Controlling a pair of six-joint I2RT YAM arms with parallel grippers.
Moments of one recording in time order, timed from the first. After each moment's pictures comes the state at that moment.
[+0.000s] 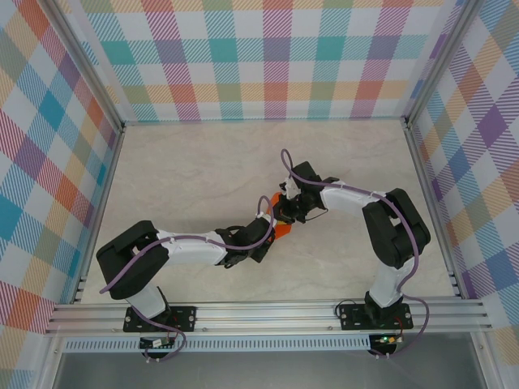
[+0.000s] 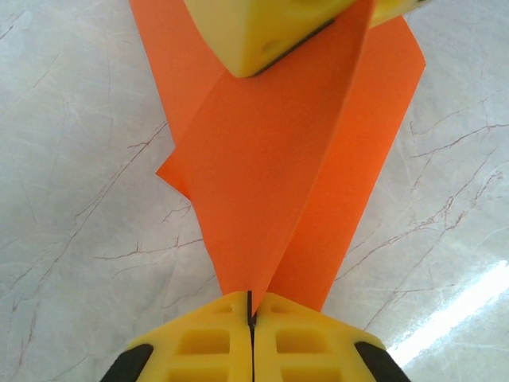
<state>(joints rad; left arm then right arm) -1.01 1.63 0.77 -0.14 -0.30 -0.28 0.55 1.80 1.09 -0.42 -0.66 0.66</state>
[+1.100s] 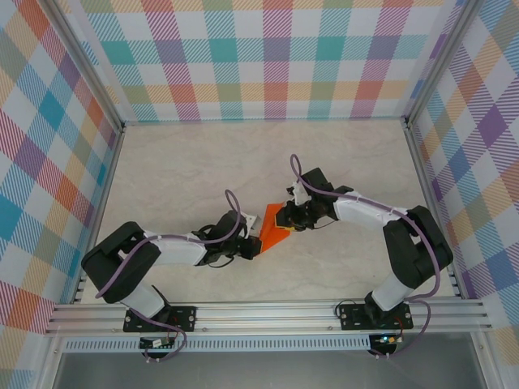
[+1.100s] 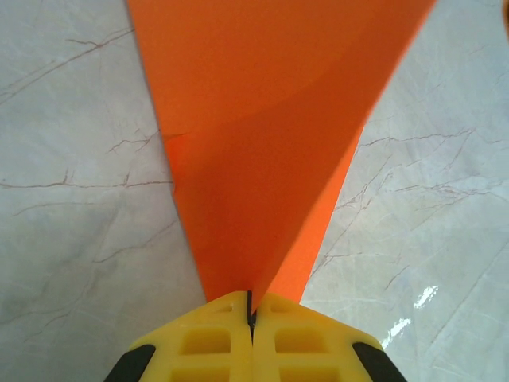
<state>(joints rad) -0.78 1.56 0.54 0.19 0.24 -0.53 0.55 1.61 0.94 -0.40 -0.65 0.62</state>
